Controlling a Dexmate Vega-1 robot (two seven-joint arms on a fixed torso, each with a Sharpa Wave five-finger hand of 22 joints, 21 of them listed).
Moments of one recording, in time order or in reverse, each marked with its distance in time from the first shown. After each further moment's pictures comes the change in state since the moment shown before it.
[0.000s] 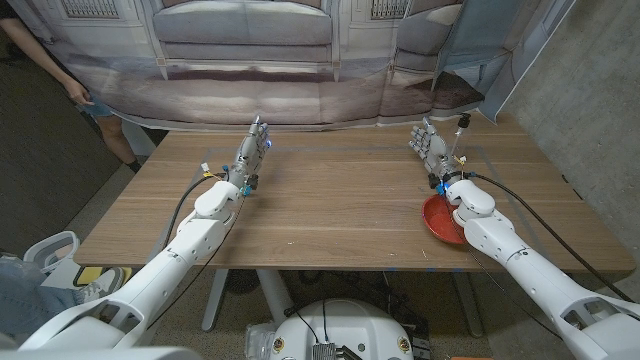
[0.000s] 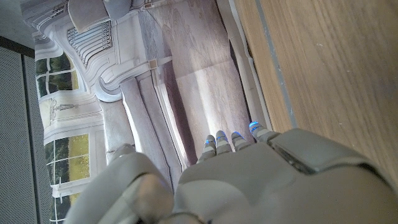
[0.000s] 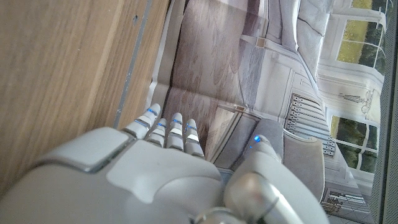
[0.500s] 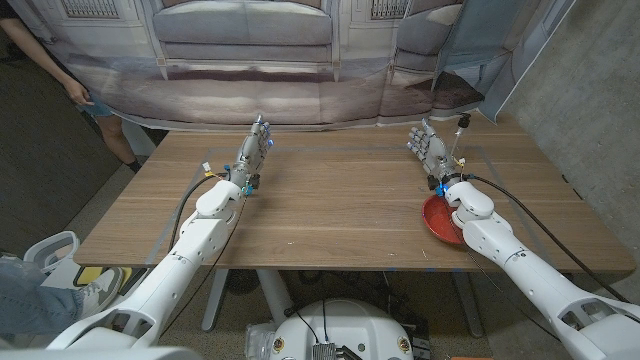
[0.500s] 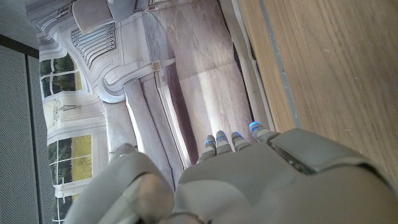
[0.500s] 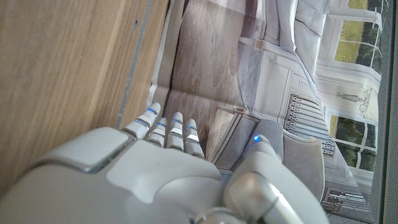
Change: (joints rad) left arm 0.033 -0.088 -0.114 -0.032 0.093 0.056 -0.053; left_hand 0.004 0.004 0.000 0.000 0.000 0.000 0.000 0.000 0.000 -0.003 0.003 0.000 0.000 0.000 0.000 0.000 0.000 0.000 0.000 0.000 0.000; right arm -0.006 0.006 0.000 0.004 0.004 0.013 0.009; right_hand 0.003 -0.003 0.000 0.000 0.000 0.000 0.000 0.000 0.000 0.019 0.002 0.000 0.000 0.014 -0.003 0.000 0.000 0.011 0.004 0.000 0.000
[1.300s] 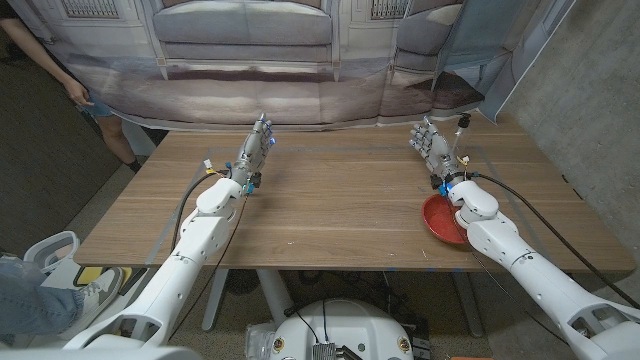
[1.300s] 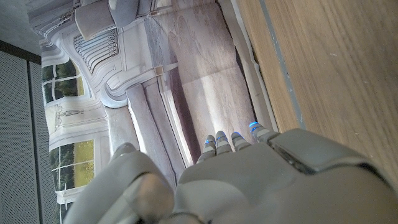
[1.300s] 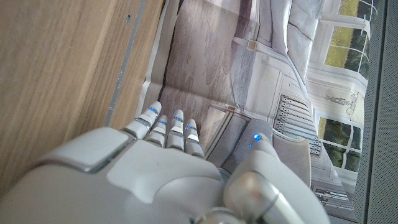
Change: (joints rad) left arm 0.022 -0.061 -0.075 -0.052 0.093 0.068 -0.039; left_hand 0.004 0.004 -0.003 -0.003 0.009 0.000 0.000 0.000 0.000 0.000 0.000 0.000 0.000 0.000 0.000 0.000 0.000 0.000 0.000 0.000 0.000; right arm -0.032 -0.033 0.014 -0.068 -0.018 -0.003 -0.025; right_hand 0.020 0.004 0.008 -0.014 0.000 0.020 -0.020 0.000 0.000 0.034 -0.013 0.008 0.000 0.037 -0.002 0.000 0.000 0.020 -0.002 0.000 0.000
